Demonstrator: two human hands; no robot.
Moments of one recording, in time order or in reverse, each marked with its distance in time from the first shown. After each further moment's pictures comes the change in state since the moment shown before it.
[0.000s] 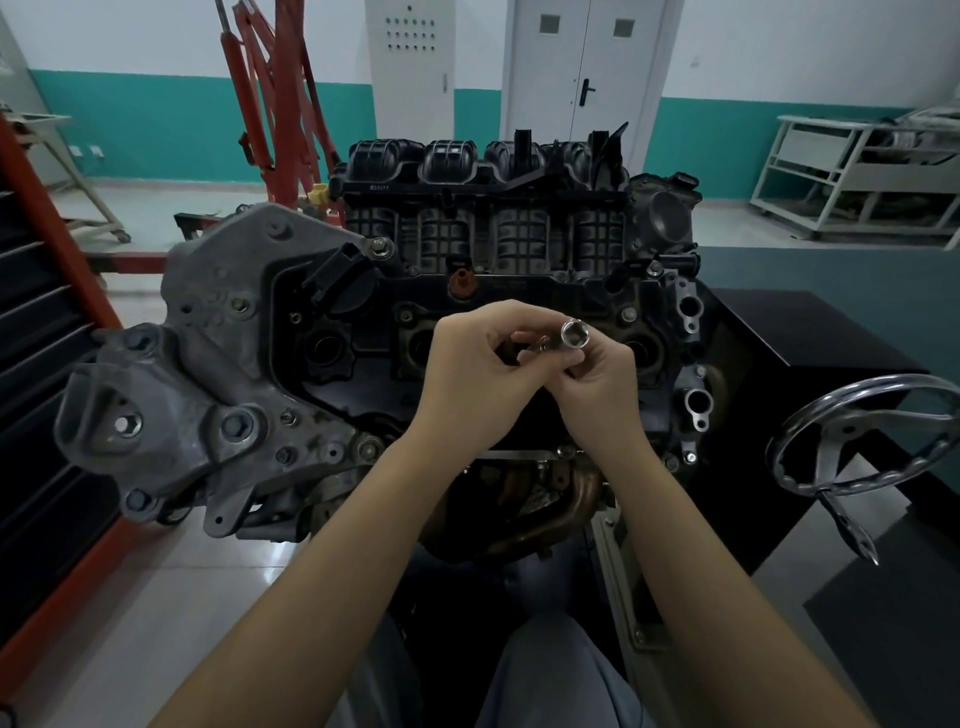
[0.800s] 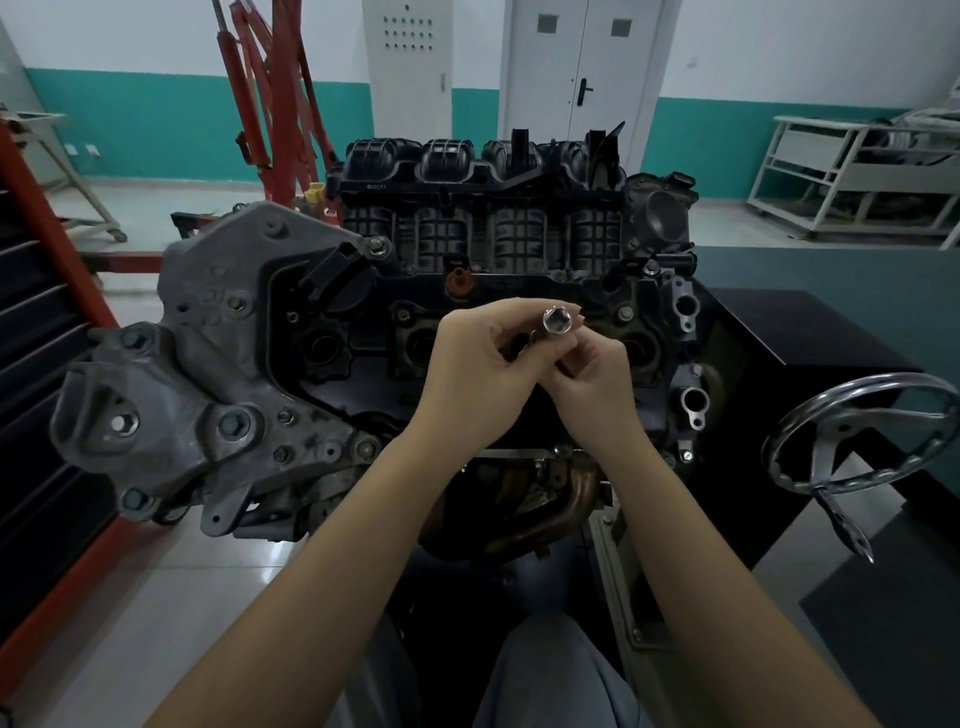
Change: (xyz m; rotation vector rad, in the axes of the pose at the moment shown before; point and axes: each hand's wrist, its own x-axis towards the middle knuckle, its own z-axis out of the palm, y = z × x) left_hand 0.002 0.000 0.002 -0.001 -0.010 -0.032; right_hand 0.001 -0.010 0.000 -0.008 -0.044 0.006
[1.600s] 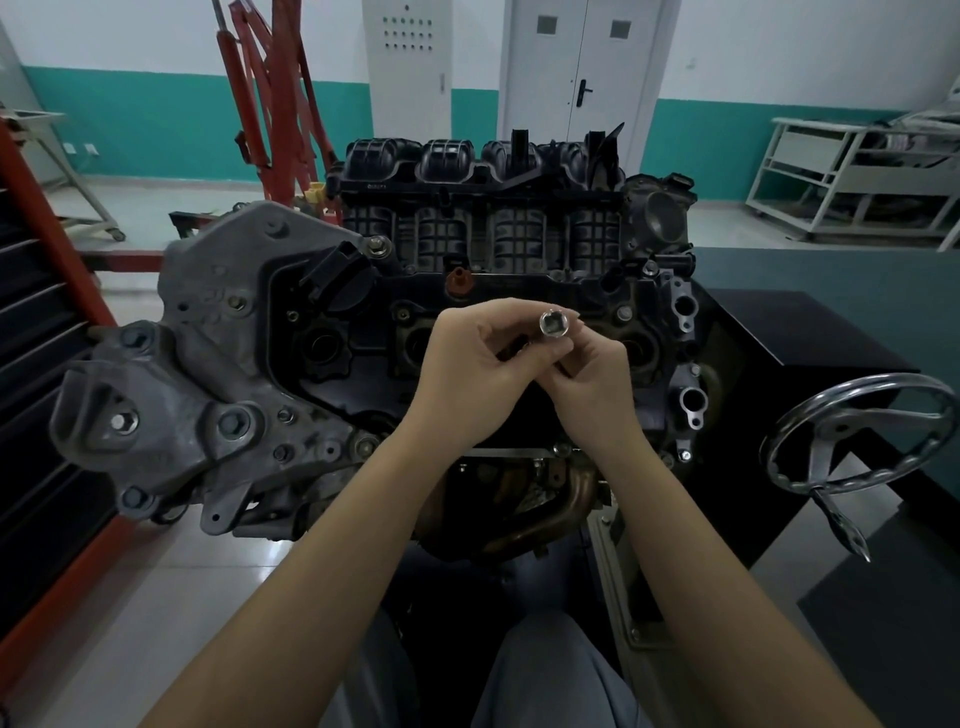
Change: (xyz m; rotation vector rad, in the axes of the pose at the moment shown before) left_hand 0.000 -0.002 -0.004 -0.082 -0.031 -0.004; right_hand 0.000 0.005 0.000 -0.014 0.013 -0.006
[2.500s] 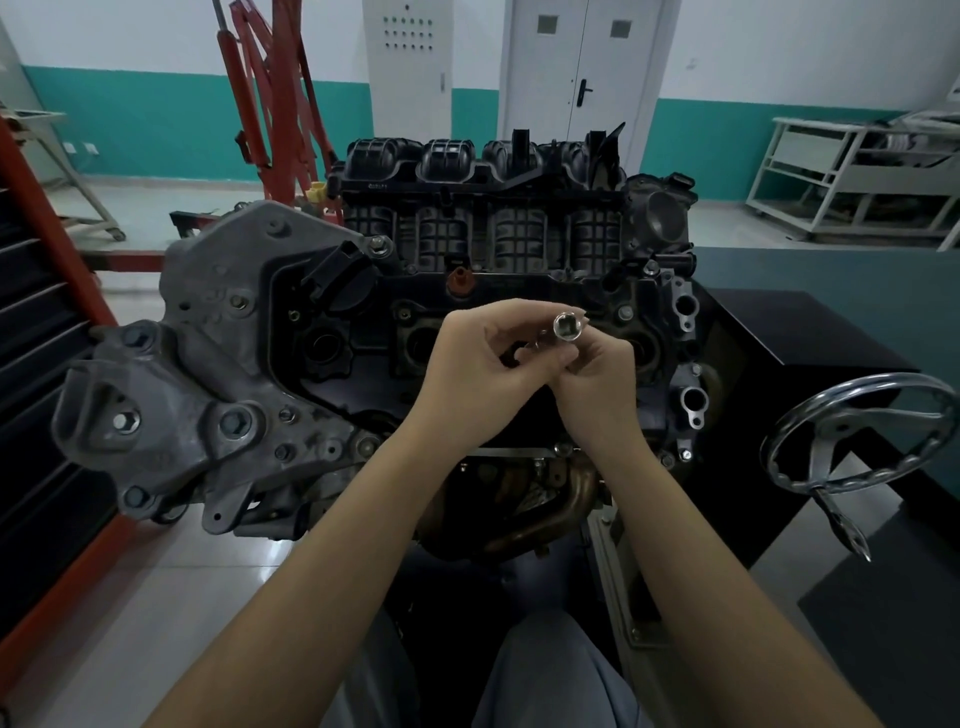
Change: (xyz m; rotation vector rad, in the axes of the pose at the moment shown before) left_hand -0.001 0.002 0.000 0.011 -0.027 -0.007; right_hand 0.001 0.000 0.001 -0.014 0.055 0.007
